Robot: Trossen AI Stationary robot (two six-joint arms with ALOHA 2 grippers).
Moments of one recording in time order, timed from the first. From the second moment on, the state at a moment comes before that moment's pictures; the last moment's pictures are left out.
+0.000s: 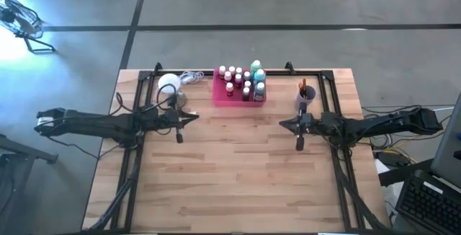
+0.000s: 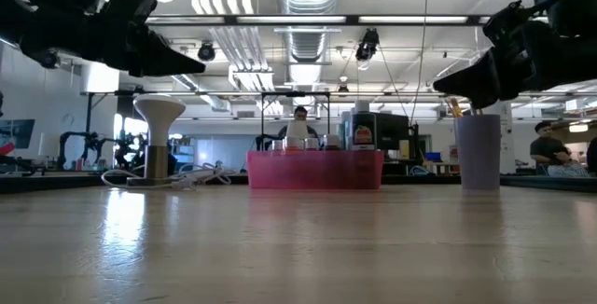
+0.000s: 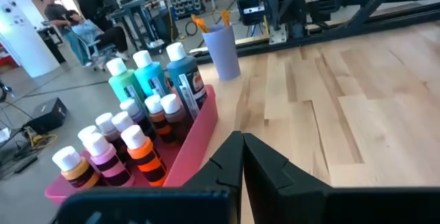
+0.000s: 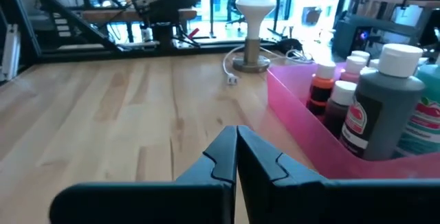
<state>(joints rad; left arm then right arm) 0.12 0.72 0.22 0.39 -0.14 0.25 -0.05 0.70 0.01 0.56 0.14 0.05</state>
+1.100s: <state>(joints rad) 0.11 0.32 0.01 0.04 -0.10 0.23 -0.05 0.43 0.01 0.53 0.13 0.05</state>
